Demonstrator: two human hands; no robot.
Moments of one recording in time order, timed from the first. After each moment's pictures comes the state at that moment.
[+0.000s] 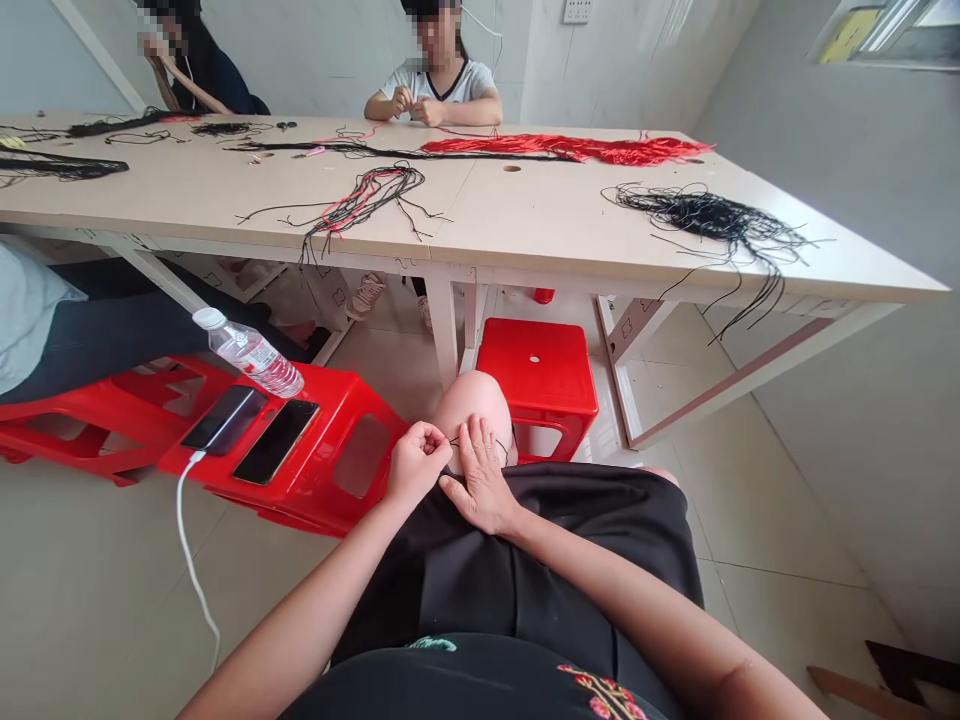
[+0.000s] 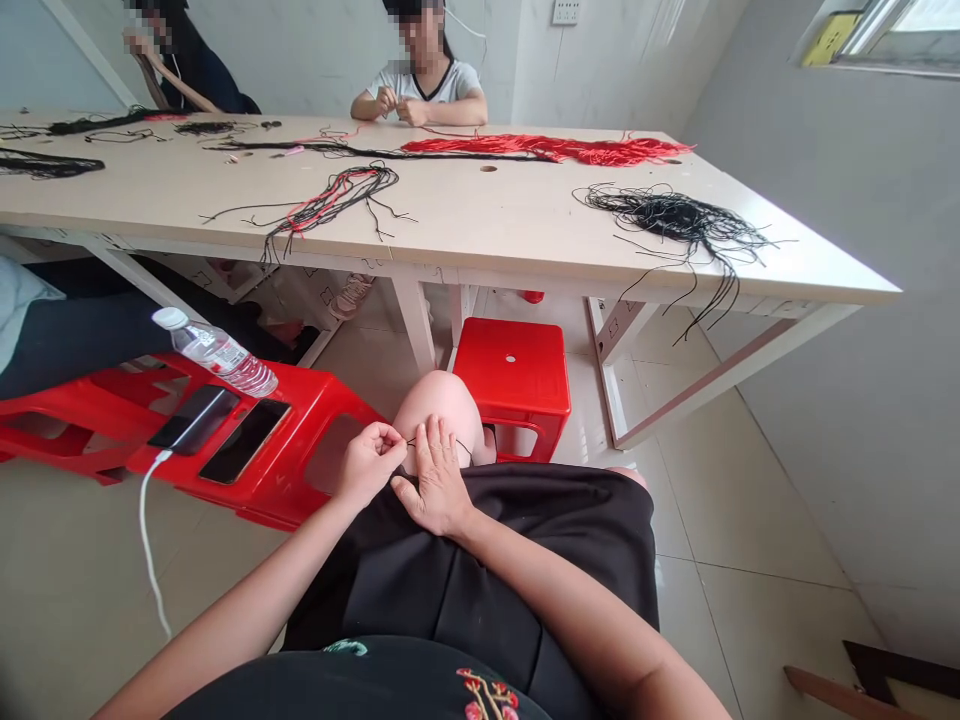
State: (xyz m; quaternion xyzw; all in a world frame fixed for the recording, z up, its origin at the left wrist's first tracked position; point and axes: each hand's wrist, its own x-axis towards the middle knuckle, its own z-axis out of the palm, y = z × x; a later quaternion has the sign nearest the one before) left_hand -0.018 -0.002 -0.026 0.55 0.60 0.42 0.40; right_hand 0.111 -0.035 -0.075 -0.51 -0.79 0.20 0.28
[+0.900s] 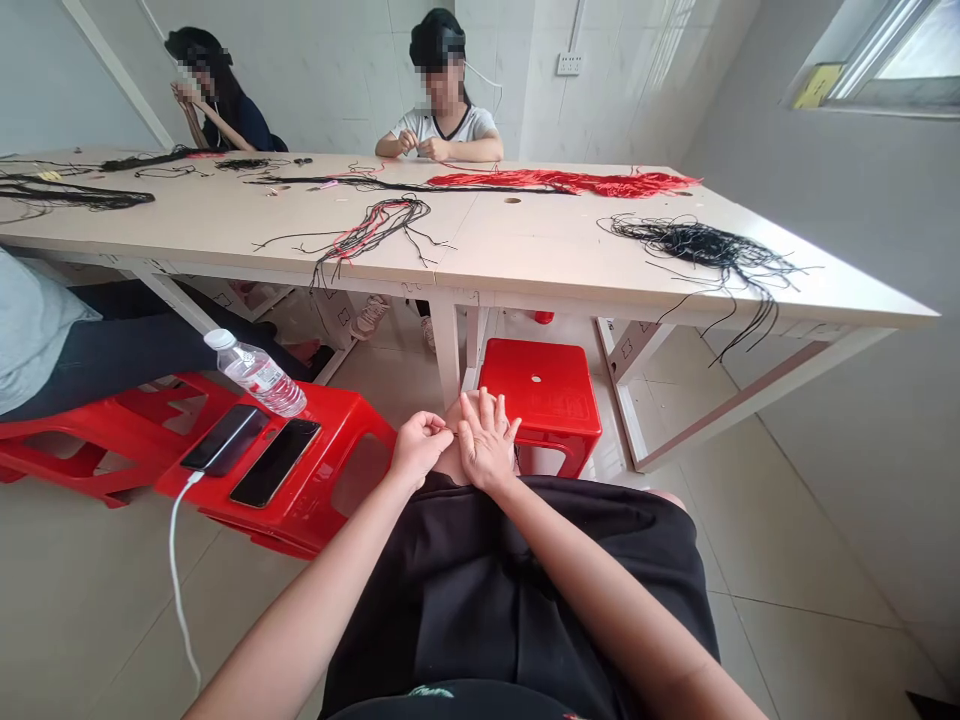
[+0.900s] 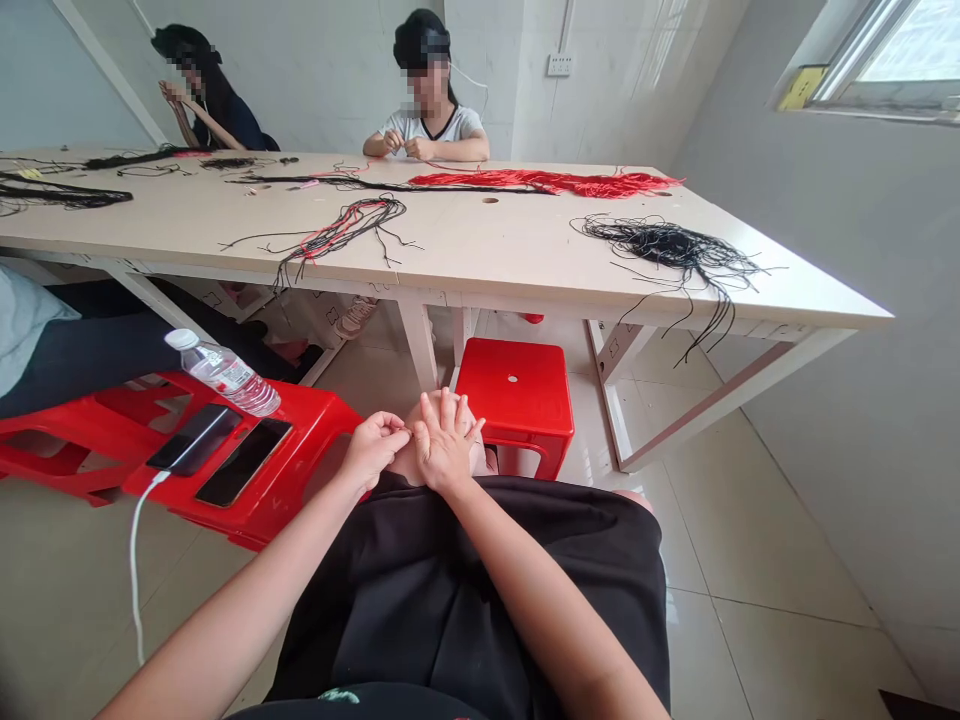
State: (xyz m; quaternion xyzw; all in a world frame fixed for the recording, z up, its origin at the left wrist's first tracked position) left_hand -0.011 0.043 -0.010 0.46 0.61 0.45 0.46; right_hand 0.104 0.031 -0.038 -0.66 -0.69 0.18 0.24
